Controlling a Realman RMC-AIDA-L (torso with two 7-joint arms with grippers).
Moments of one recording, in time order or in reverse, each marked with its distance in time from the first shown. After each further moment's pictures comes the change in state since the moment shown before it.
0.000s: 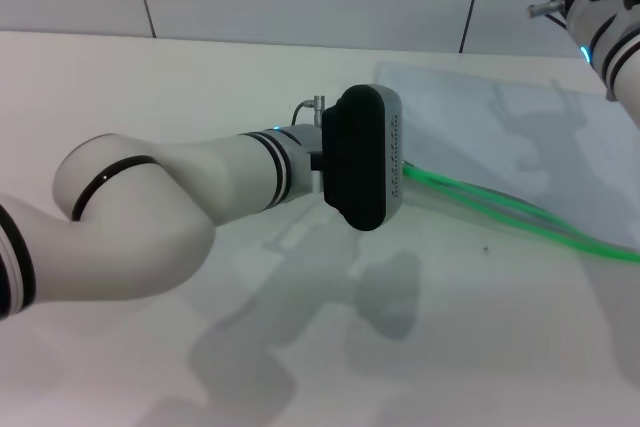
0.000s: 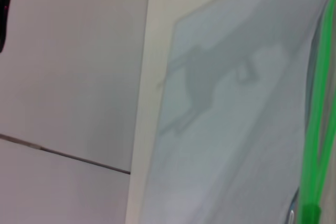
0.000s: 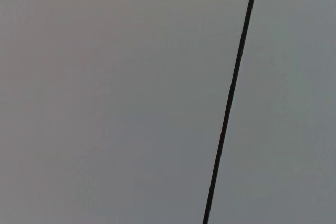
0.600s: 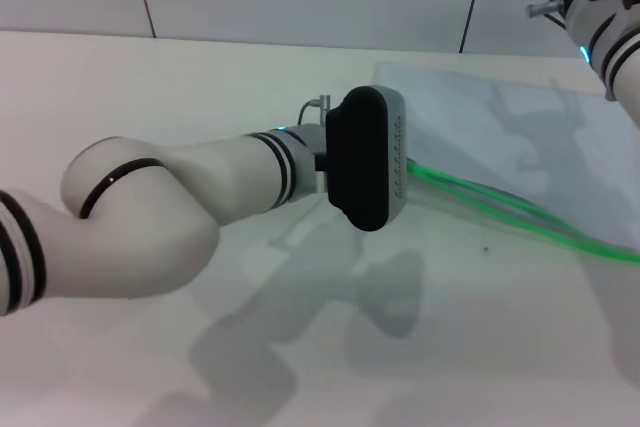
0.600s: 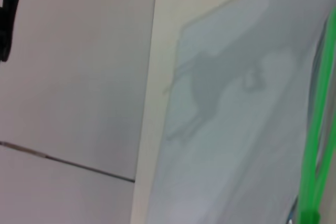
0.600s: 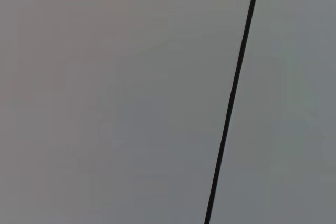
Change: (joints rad) left arm -0.038 0.000 0.042 -0.068 -0.053 -0.073 0.001; right arm 0.001 0.000 0.000 0.000 0.001 0.002 0.000
